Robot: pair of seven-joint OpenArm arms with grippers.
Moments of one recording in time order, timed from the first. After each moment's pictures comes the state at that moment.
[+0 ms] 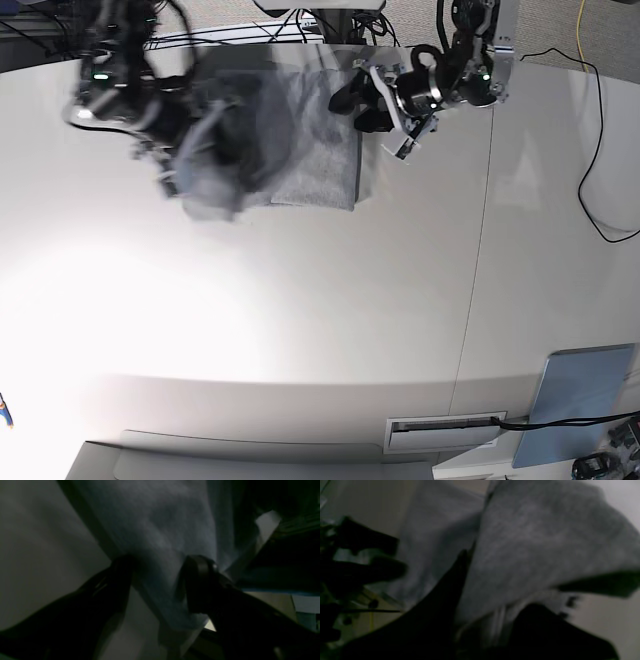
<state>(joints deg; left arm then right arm) 19.7 -7.1 4.8 96.2 -35.3 -35.8 48.6 -20.4 8.6 8.2 120.5 33.2 25.4 -66.8</state>
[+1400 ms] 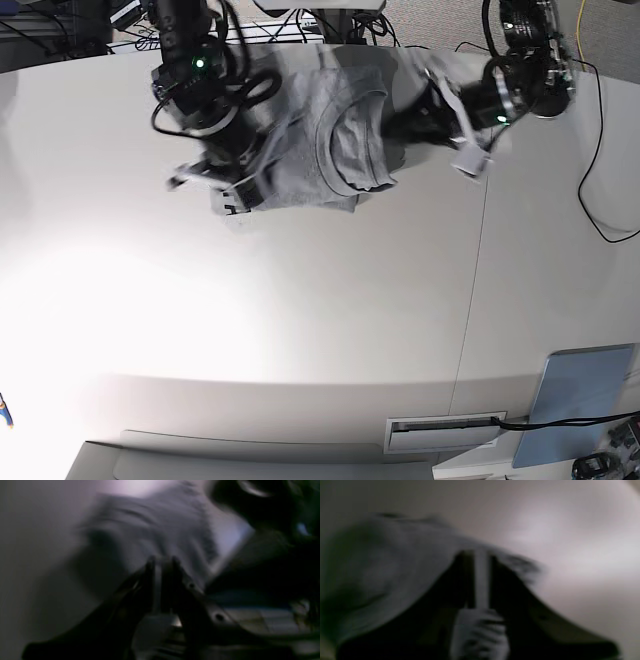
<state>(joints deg) 19.9 -7.1 -14.7 104.4 -71.3 -43.3 74.6 -17.3 6.7 -12.4 125.0 -6.6 13.1 -53.0</state>
